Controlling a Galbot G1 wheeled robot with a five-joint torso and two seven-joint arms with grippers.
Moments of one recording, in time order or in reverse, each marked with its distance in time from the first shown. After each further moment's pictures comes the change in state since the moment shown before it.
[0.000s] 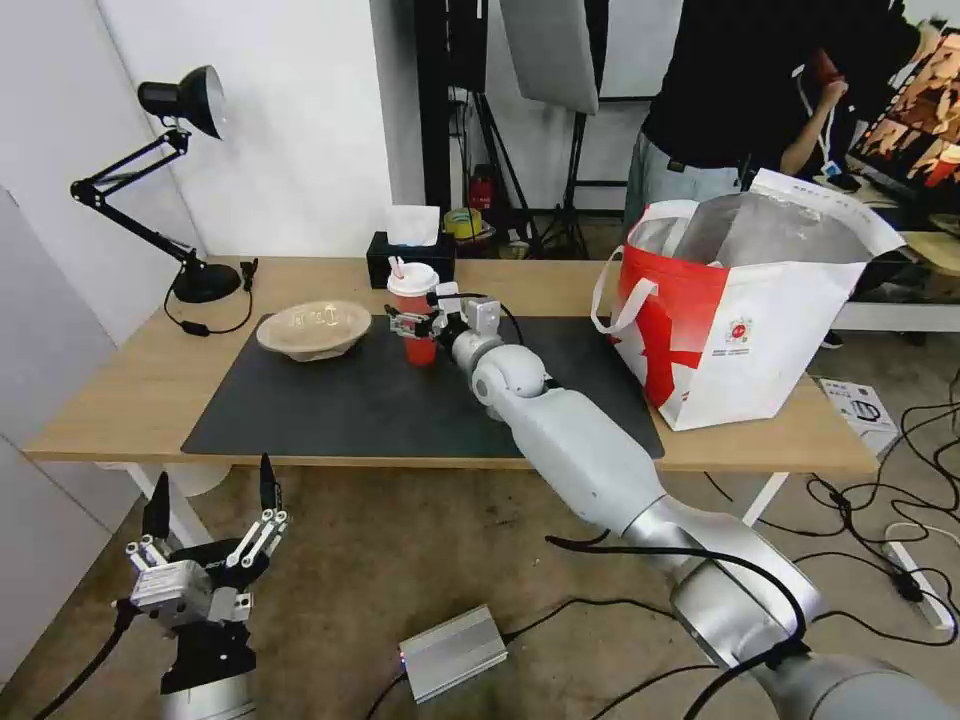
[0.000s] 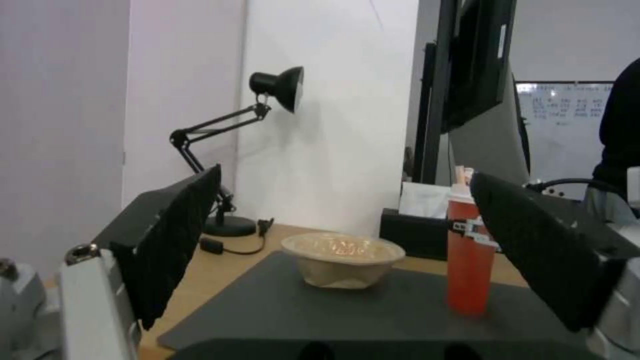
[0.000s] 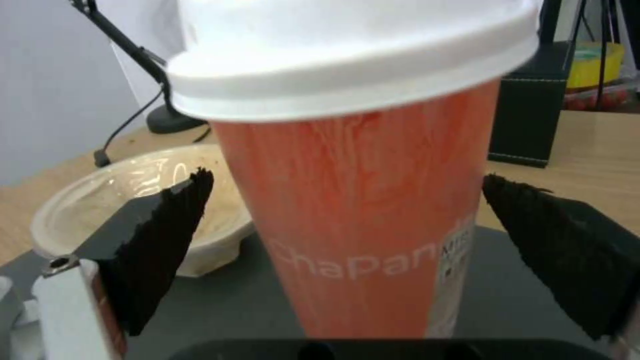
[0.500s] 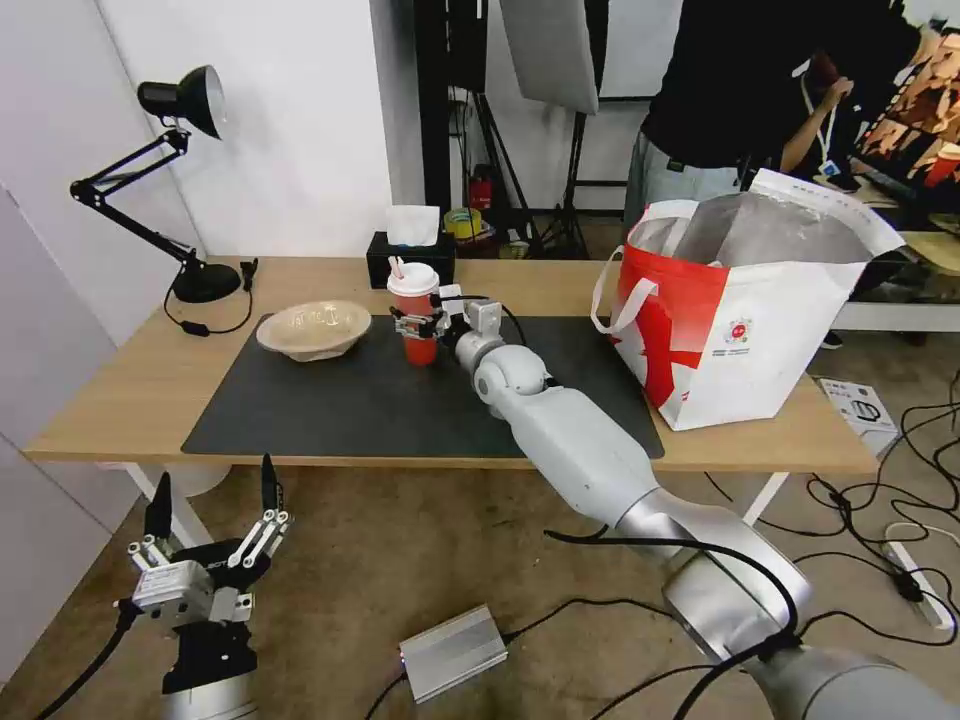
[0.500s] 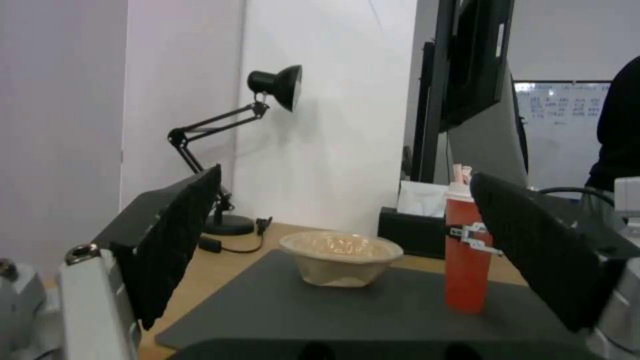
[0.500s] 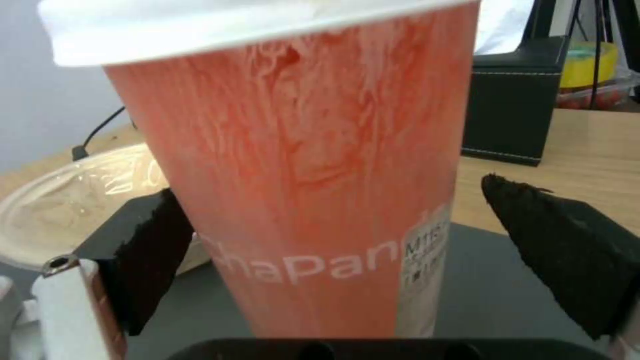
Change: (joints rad) left arm 0.000 0.003 0.002 0.002 0.000 -0.001 0.000; right arm 0.019 0.022 0.014 -0.087 -0.026 0.041 -0.043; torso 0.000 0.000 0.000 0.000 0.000
